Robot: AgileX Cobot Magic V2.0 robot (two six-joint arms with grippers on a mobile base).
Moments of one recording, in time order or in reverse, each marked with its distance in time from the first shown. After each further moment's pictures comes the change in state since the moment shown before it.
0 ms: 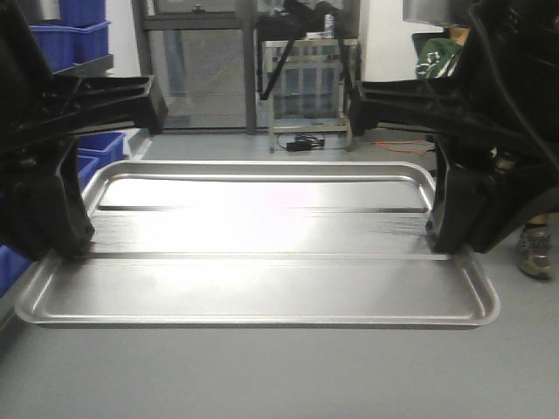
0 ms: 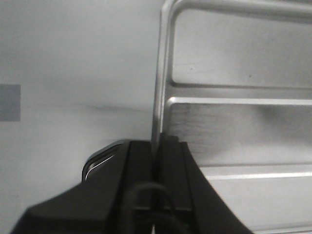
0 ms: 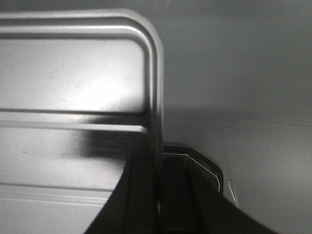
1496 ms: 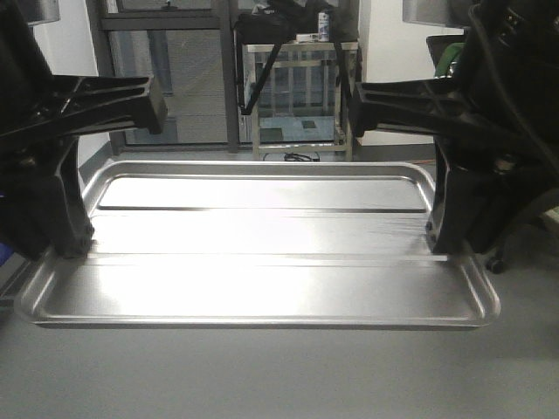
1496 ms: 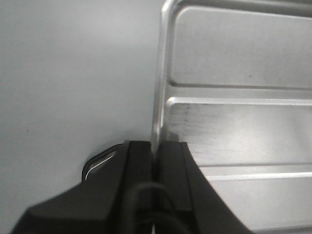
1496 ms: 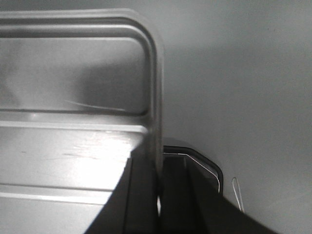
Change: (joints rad) left arm 0.000 0.000 0.000 0.000 0.000 0.000; right arm 0.000 0.000 0.002 0.000 0.001 0.000
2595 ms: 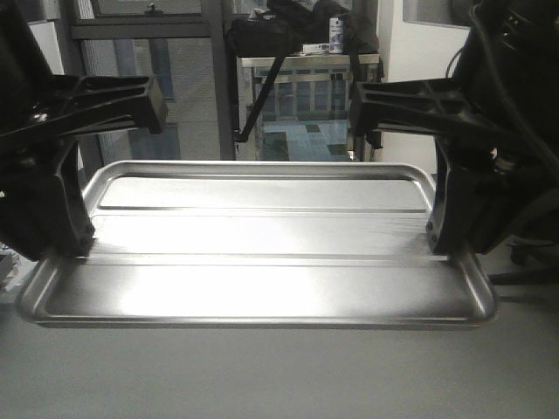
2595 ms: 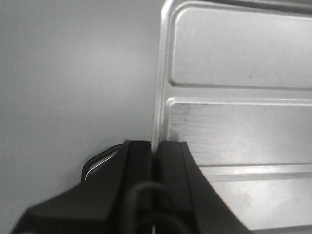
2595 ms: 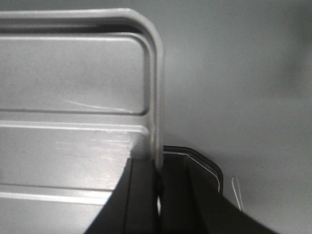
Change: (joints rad) left arm 0.000 0.000 0.000 0.000 -0.002 0.000; right arm 0.000 0.000 0.000 0.000 0.000 0.000
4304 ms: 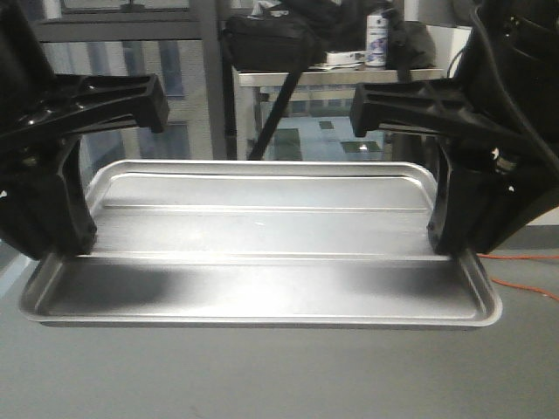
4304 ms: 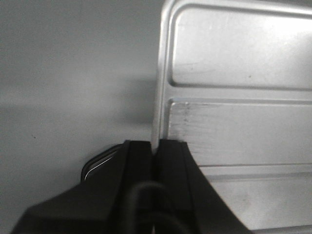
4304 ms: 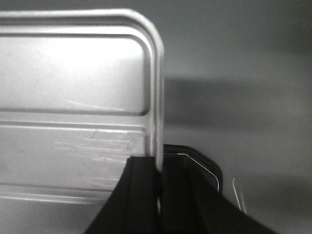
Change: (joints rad) left arm 0.000 0.000 0.000 0.002 -0.004 0.000; right arm 0.000 0.000 0.000 0.000 0.002 0.000
